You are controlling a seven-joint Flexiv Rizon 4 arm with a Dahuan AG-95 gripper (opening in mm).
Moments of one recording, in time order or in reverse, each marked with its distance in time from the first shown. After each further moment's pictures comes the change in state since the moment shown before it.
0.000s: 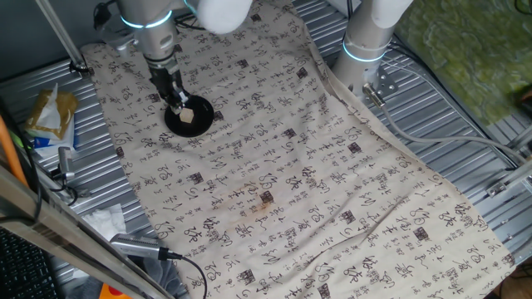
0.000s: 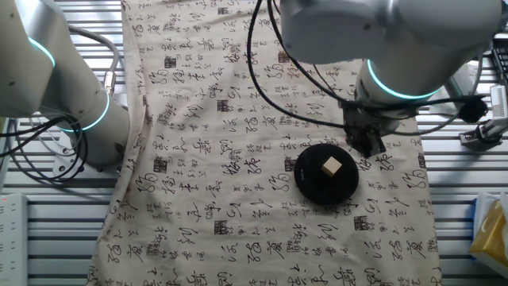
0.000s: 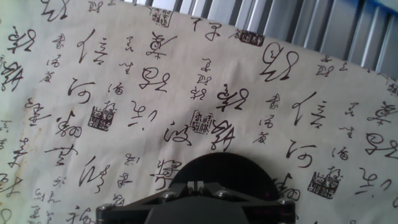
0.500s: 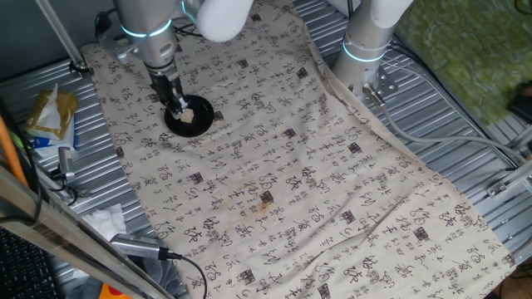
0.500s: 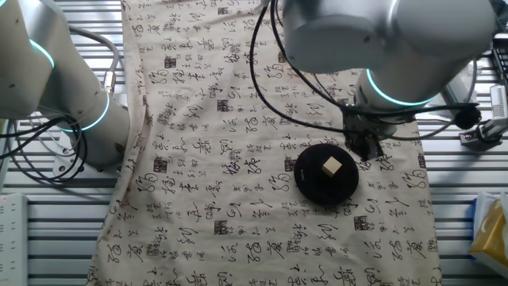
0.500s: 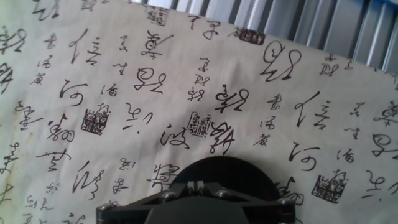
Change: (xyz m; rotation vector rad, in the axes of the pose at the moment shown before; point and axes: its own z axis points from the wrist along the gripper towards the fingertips) arm 0.002 -0.002 0.015 0.017 0.007 0.008
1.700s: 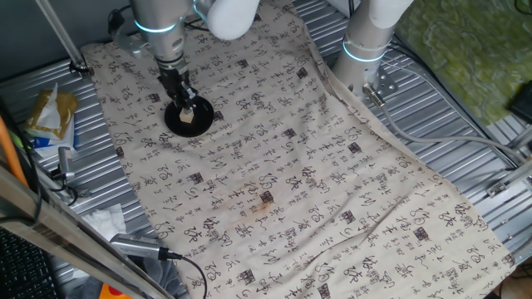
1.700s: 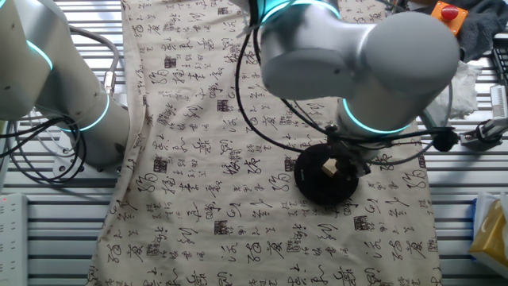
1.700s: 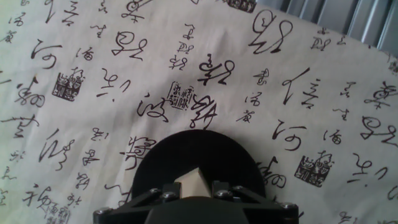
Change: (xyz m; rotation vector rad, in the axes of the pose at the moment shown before) arm 0.036 -0.019 0.021 -0.004 -0.024 -0.048
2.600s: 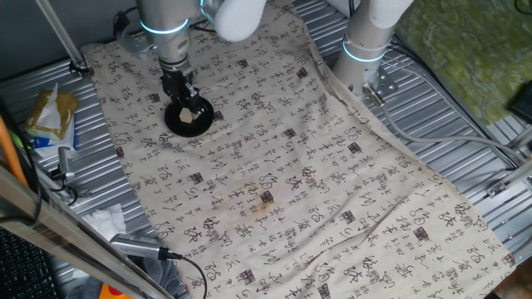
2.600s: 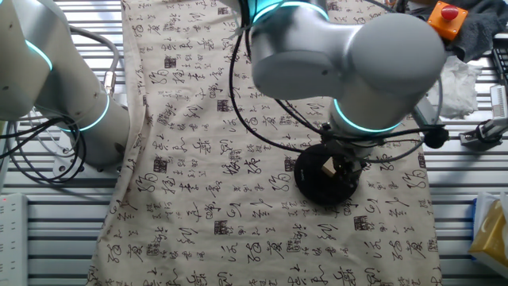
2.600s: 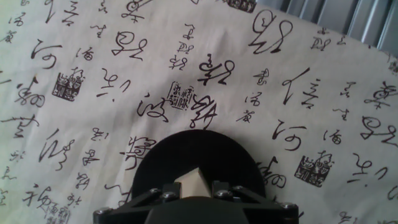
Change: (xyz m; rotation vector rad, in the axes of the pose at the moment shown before) arm -0.002 0.003 0.003 0.008 0.010 -0.016
